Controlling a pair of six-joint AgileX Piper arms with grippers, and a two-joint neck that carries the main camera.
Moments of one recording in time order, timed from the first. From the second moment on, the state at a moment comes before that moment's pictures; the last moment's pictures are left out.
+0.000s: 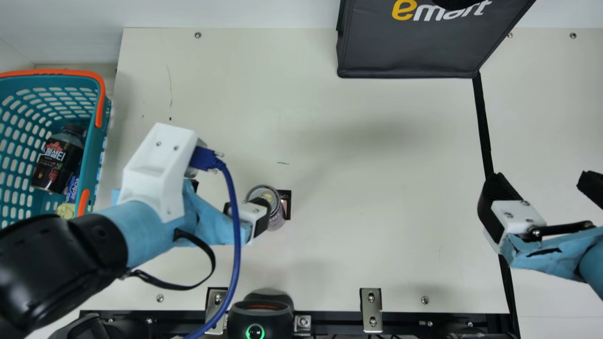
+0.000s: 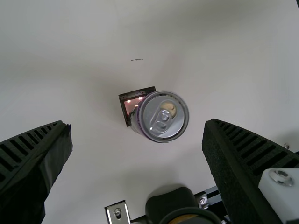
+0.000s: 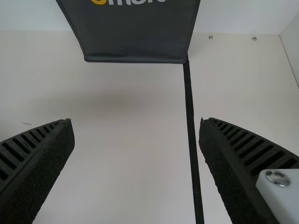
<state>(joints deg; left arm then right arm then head) -54.0 69.3 -70.0 8.6 67.4 -40.4 0.7 42.6 -69.7 -0.8 70.0 0.0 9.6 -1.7</state>
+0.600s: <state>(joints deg) -61.1 80.5 -74.7 16.4 69.9 -59.8 0.7 42.6 -69.7 -0.8 70.0 0.0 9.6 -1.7</state>
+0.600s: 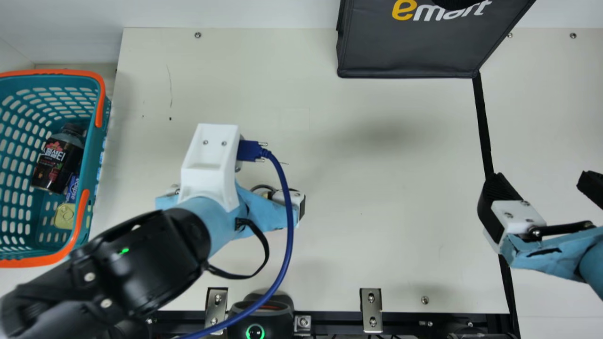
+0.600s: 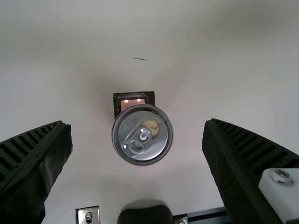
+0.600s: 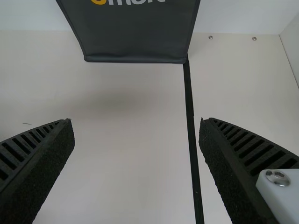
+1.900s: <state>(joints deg) -60.6 89.0 -72.1 14.9 67.6 -67.2 0.7 42.6 -69.7 -0.8 70.0 0.0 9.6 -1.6</state>
